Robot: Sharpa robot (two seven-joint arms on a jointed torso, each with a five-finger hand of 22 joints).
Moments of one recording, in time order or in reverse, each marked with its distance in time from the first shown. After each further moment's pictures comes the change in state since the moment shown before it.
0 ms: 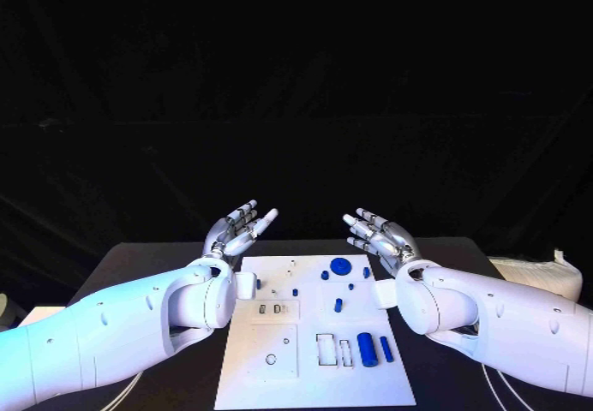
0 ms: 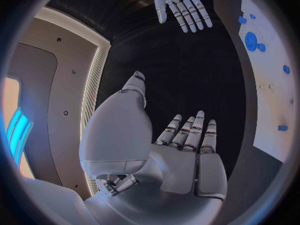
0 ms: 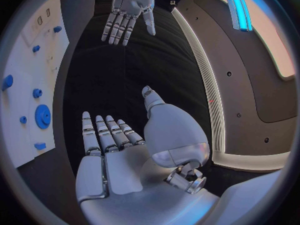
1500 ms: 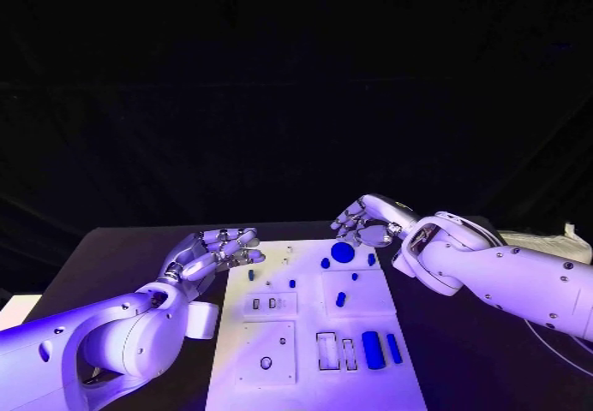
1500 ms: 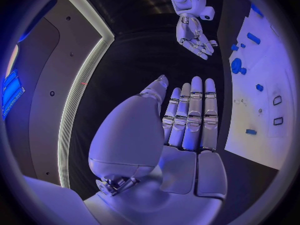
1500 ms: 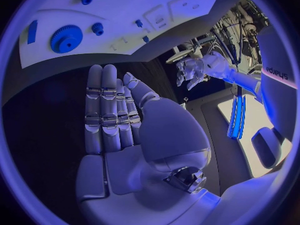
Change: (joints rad) left arm 0.035 -0.274 0.005 0.356 0.020 0.171 -0.037; left_hand 0.167 0.142 0.157 -0.157 -0.015 0.704 0.053 0.100 0.034 0.870 -0.095 0.083 0.036 0.777 -0.127 0.159 0.094 0.062 0.797 -0.065 0.263 0.076; right arm 0.167 -0.047 0.021 -0.082 -1.261 0.150 -0.268; right_hand 0.194 -0.100 0.222 -0.263 -0.080 0.875 -0.007 0.049 0.043 0.968 -0.143 0.036 0.030 1.170 -0.202 0.259 0.158 0.085 0.853 -0.207 0.476 0.197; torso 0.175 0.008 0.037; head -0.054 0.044
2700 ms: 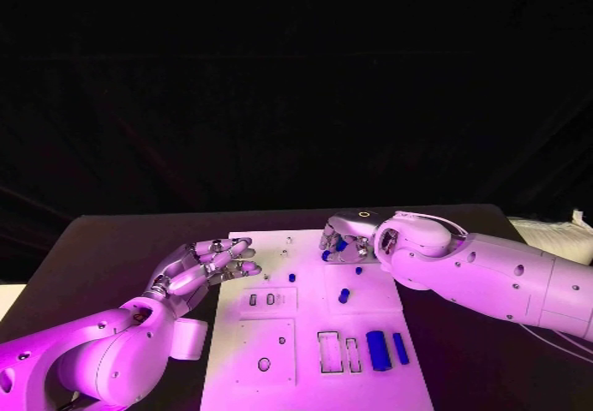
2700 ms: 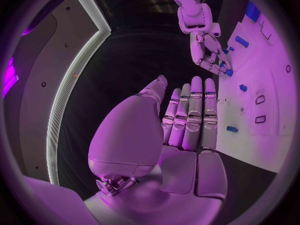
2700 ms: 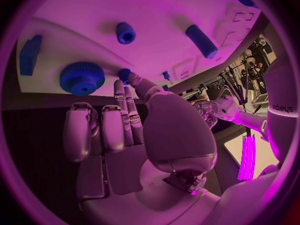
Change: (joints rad) left arm 0.003 -0.022 0.001 0.056 0.004 0.032 -0.031; left_hand -0.013 -0.005 0.000 0.000 0.000 -0.004 0.004 -0.023 -0.002 -0.004 0.003 -0.029 0.000 0.007 0.000 -0.008 0.008 0.000 0.007 0.000 0.000 -0.007; right arm 0.017 0.066 0.001 -0.031 -0.334 0.224 -0.182; right_hand -0.018 -0.129 0.164 0.177 -0.029 -0.007 -0.008 -0.004 0.002 -0.027 -0.002 0.000 0.004 0.003 -0.011 1.063 0.963 -0.101 0.236 0.000 0.858 0.974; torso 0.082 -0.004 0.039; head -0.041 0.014
